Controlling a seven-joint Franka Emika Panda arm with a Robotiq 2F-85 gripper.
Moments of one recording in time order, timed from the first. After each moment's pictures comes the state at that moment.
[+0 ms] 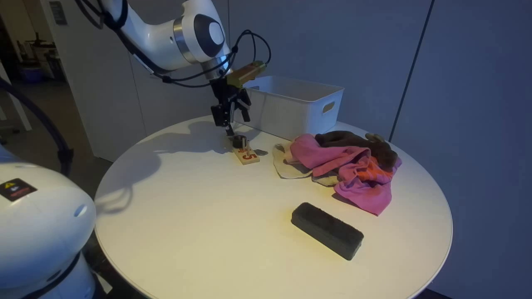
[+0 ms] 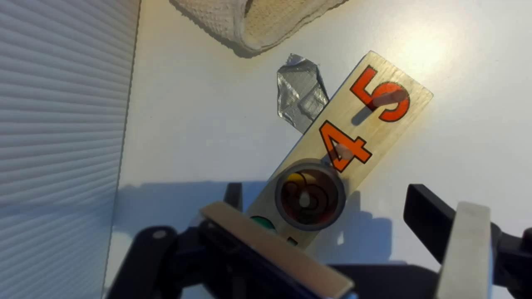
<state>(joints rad) 0.03 -0.20 -0.03 -2.39 -0.39 2.34 -1.21</state>
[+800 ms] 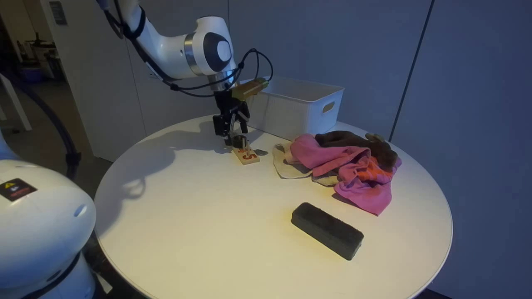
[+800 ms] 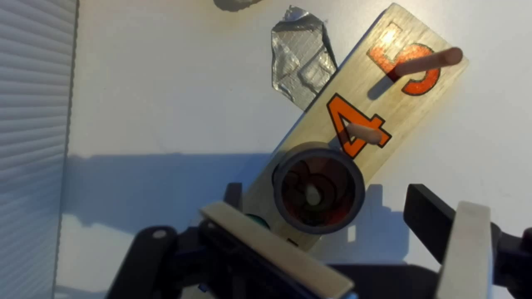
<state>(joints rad) 0.03 -0.08 -0.03 -2.34 -0.28 2.35 -1.29</state>
